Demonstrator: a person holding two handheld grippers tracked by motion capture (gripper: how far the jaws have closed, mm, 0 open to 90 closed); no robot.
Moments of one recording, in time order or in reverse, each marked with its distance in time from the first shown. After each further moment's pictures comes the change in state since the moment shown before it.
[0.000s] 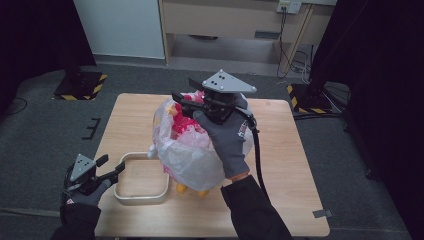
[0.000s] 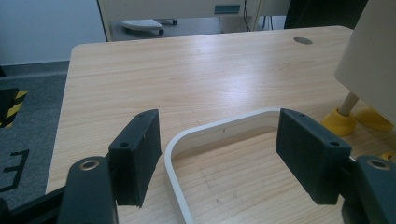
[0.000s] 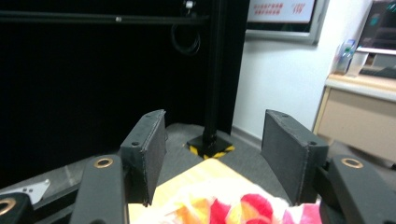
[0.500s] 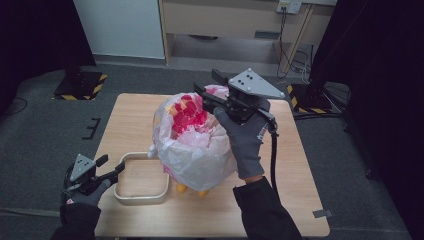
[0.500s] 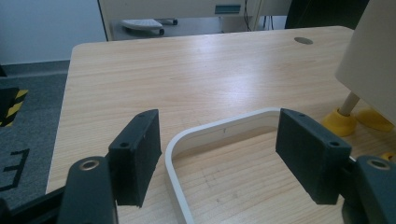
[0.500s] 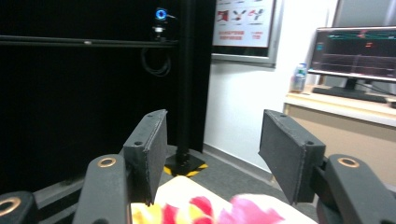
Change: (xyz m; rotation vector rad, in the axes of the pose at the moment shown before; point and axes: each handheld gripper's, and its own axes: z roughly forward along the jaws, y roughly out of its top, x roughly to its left) left arm 0.000 0.000 0.000 0.001 0.000 -0.003; right arm -0.022 0.004 -0.037 -0.087 -0.131 -0.005
